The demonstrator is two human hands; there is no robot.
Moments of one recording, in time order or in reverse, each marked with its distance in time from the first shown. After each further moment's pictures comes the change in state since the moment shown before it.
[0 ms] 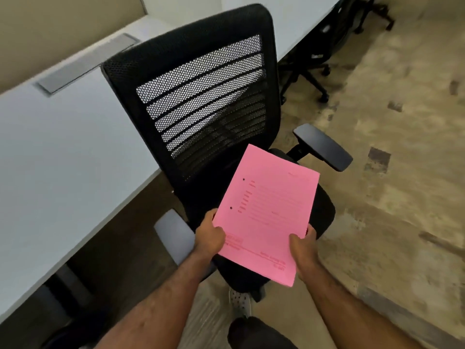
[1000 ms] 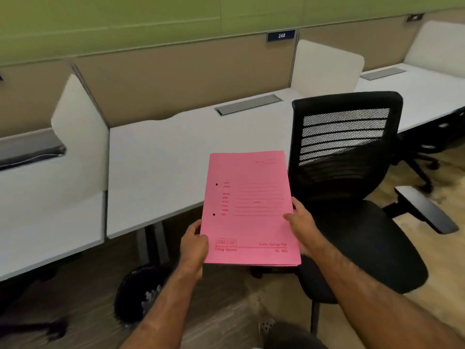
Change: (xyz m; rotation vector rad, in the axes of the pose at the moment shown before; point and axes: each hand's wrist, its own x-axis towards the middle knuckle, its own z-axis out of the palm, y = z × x) left_hand -0.278 -0.168 -0.210 -0.704 0.517 -0.055; right_hand -0.271 -0.031 0.115 -0.132 -0.880 -0.505
